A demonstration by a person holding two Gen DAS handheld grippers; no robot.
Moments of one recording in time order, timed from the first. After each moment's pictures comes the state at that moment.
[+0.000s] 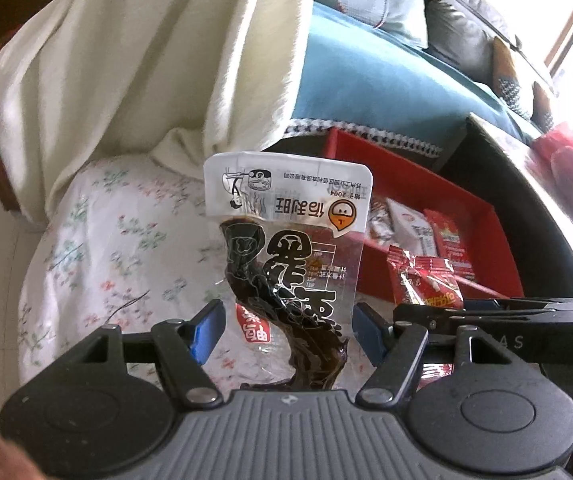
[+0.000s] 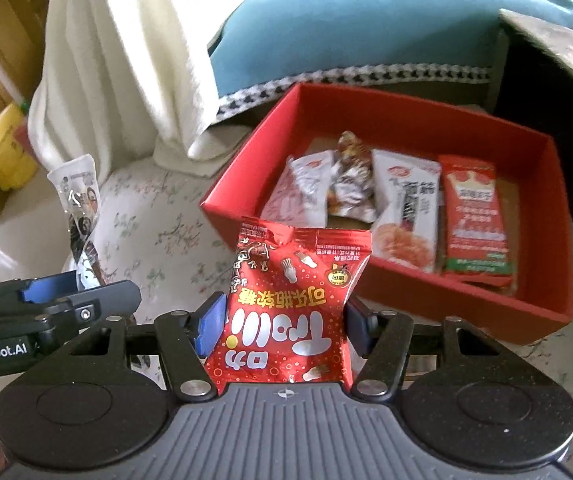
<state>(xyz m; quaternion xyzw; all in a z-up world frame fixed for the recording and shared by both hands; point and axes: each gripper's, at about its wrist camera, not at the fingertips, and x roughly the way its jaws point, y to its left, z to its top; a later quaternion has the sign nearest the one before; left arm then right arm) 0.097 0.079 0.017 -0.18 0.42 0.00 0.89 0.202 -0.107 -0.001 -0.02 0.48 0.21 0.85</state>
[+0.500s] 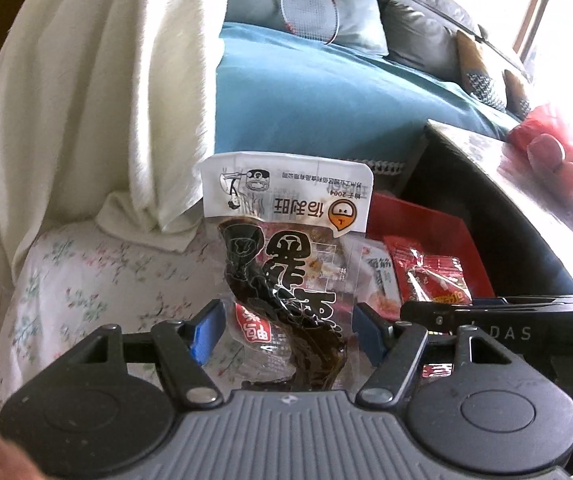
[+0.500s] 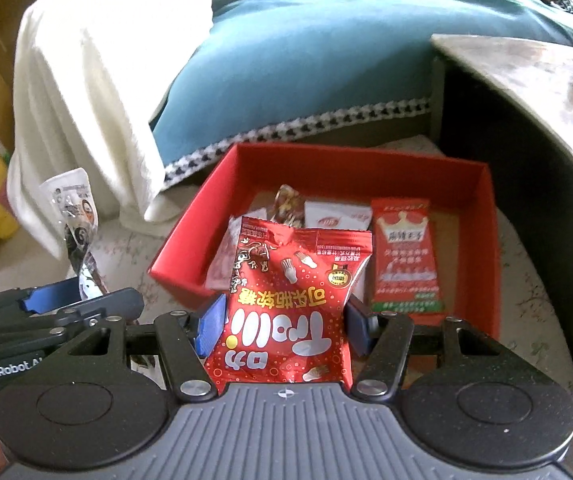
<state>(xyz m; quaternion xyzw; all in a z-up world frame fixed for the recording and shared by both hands) 0.138 0.028 0.041 -0.12 0.38 -0.02 0.92 0.225 -0.158 0.023 0.02 0.44 0.18 0.88</state>
